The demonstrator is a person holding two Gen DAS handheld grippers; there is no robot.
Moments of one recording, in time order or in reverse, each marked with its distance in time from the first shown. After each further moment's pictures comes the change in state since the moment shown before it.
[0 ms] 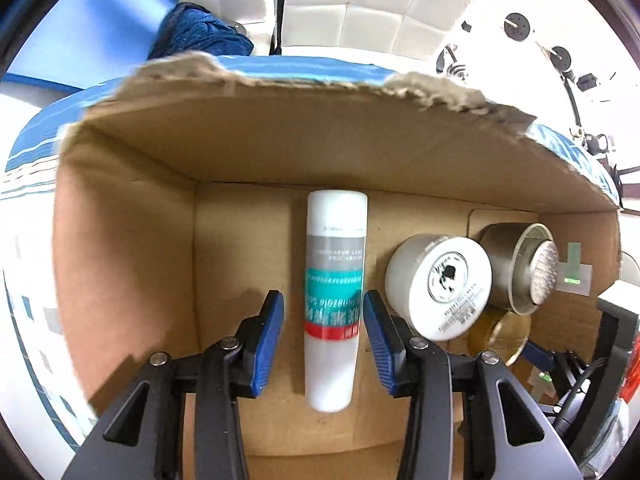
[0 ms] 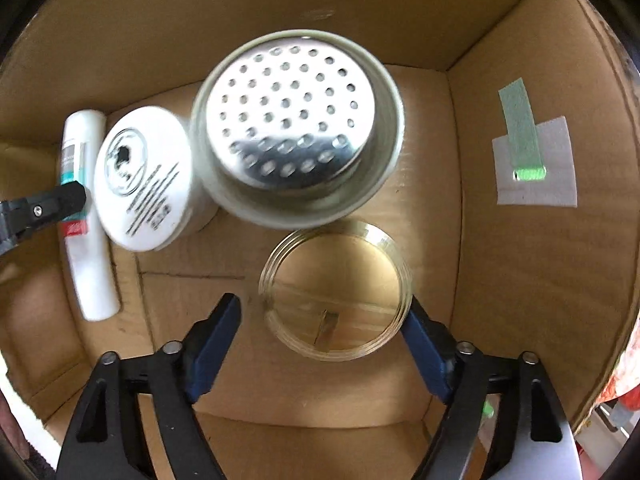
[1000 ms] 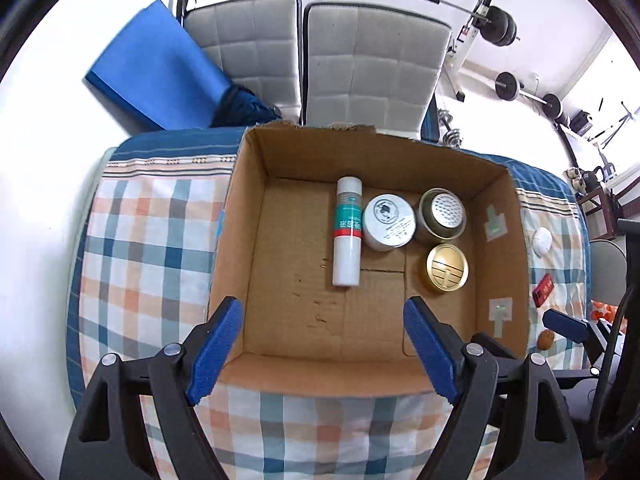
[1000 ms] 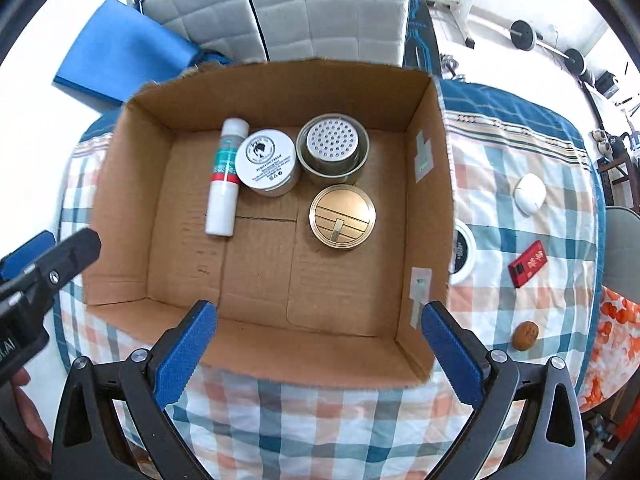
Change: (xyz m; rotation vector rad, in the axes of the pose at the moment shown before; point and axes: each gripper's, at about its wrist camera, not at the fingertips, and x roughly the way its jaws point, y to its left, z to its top) left arm -0.134 -0.030 -0.138 -0.017 -0.351 0.101; right arm -0.148 -0.007 -0.117 -0.101 -0.286 0.052
